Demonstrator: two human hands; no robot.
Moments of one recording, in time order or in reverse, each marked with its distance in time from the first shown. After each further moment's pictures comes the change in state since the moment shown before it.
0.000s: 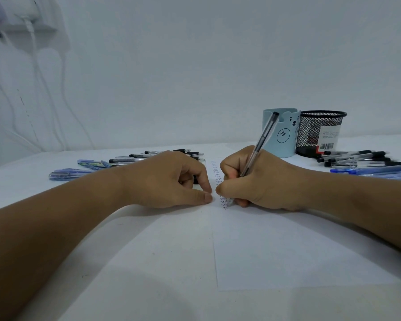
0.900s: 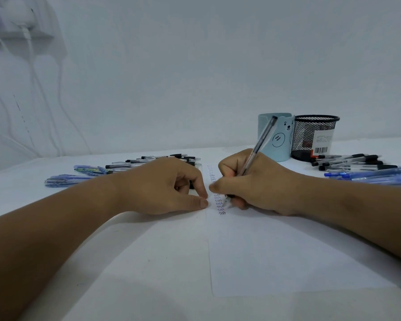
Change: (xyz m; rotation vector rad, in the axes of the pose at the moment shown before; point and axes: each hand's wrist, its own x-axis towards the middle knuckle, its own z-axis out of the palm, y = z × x) left_hand 0.000 -0.002 0.000 0.004 0.005 0.020; right_hand 0.000 0.003 0.001 0.117 0.050 0.005
